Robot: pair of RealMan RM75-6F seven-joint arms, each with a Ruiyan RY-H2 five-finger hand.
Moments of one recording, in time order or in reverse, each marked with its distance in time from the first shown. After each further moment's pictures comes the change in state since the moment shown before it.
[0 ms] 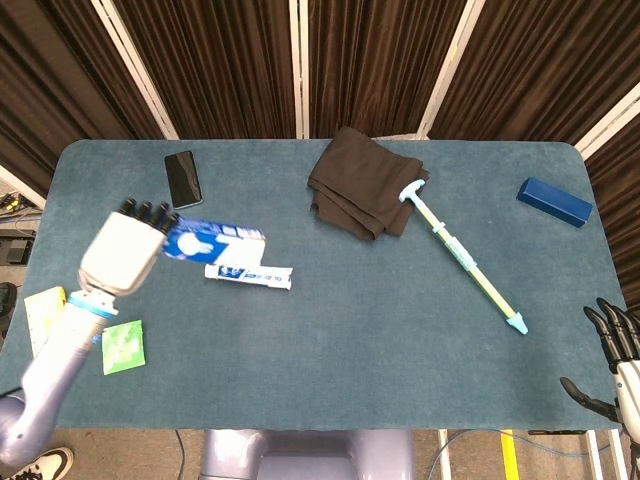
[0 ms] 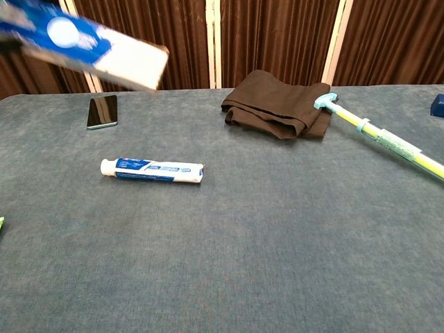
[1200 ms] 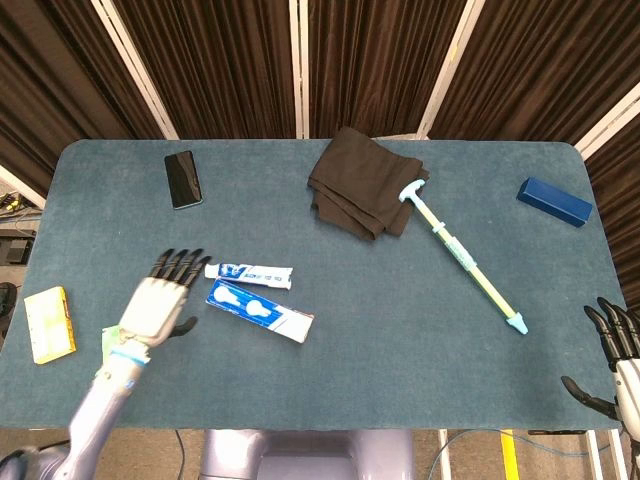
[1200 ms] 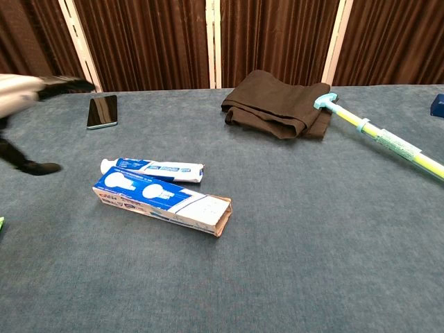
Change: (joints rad) left arm 0.144 -0.286 0.153 0.065 0.024 0.131 -0.262; right arm 0.003 -0.009 0.004 0.004 0.013 -0.015 -0.035
